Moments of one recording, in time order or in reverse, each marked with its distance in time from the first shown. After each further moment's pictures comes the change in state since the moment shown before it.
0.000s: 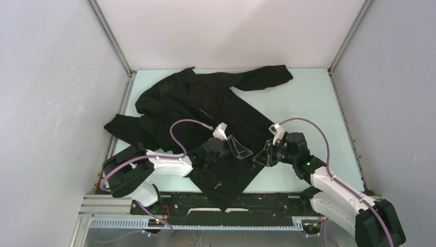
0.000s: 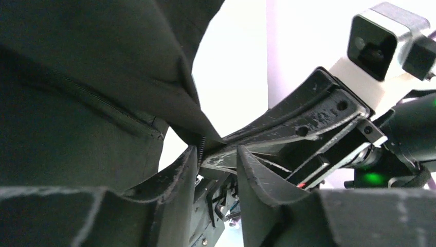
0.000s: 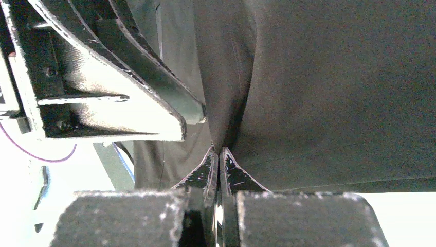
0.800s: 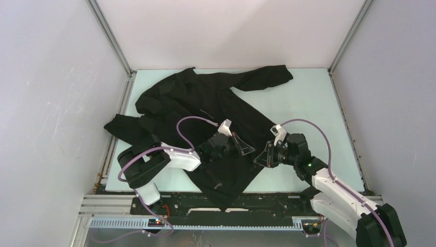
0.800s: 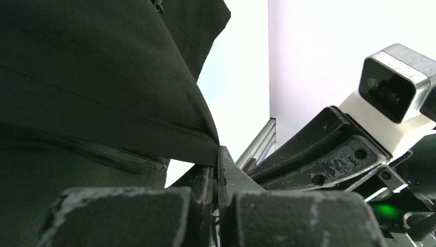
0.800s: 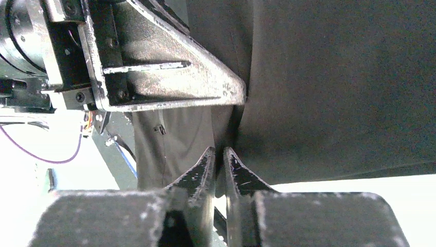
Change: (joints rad) left arm 0.047 0.165 0.066 0.090 0.045 -0.019; right arm -0.003 -0.025 0.000 -0.050 0.010 0.019
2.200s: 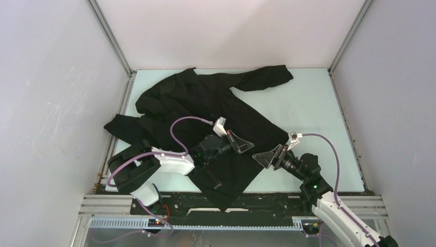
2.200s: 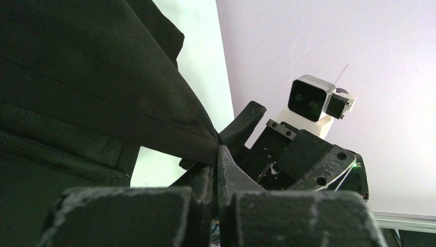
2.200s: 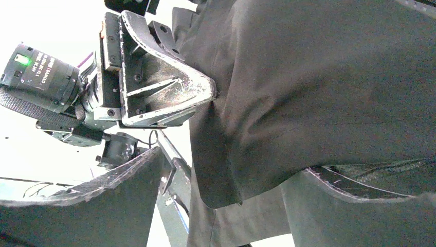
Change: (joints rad) left arm -0.017 -0.106 -0.078 0.155 -0.047 -0.002; right arm 0.005 -0.422 -0.302 0.351 0.138 0.426
